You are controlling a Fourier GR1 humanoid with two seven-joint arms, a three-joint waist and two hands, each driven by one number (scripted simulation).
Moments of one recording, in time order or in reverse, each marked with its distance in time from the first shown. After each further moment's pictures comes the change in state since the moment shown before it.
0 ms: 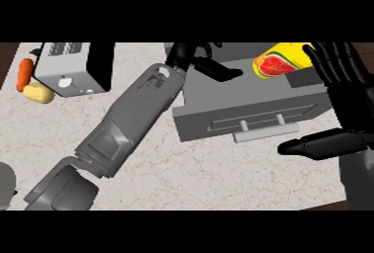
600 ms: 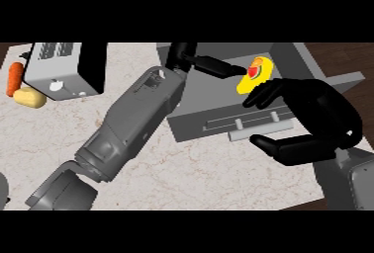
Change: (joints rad) left arm 0.051 0.000 0.017 -0.101 0.212 -0.011 -0.141; right arm -0.047 0.024 0.142 0.033 -0.145 0.202 0.010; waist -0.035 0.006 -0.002
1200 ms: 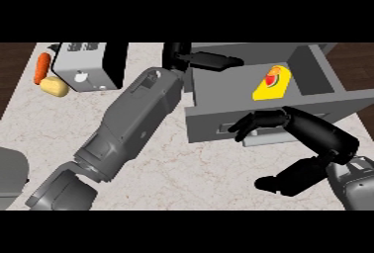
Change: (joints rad) left arm 0.009 0.000 0.036 0.011 0.126 0.052 -0.135; right arm 0.067 -0.192 0.165 -0.029 0.233 0.167 0.089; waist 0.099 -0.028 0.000
